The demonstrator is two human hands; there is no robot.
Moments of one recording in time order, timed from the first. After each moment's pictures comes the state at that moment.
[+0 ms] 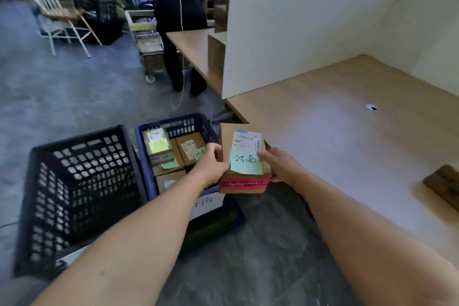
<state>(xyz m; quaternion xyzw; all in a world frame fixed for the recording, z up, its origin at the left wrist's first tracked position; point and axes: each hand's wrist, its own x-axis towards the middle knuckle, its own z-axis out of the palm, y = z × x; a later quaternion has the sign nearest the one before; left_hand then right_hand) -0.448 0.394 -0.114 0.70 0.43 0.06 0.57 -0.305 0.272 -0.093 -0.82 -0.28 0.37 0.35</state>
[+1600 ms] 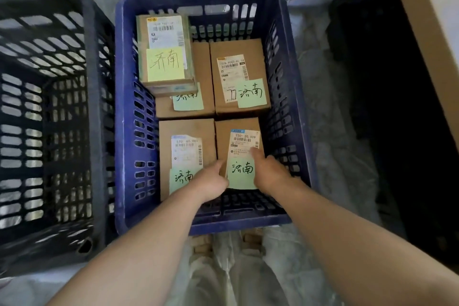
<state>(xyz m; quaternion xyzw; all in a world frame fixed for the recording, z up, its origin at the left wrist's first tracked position) -0.399 0.582 -0.472 0.57 0.57 -0.22 0.55 -0.247 0.542 -0.466 -0.74 -0.46 0.47 -0.15</state>
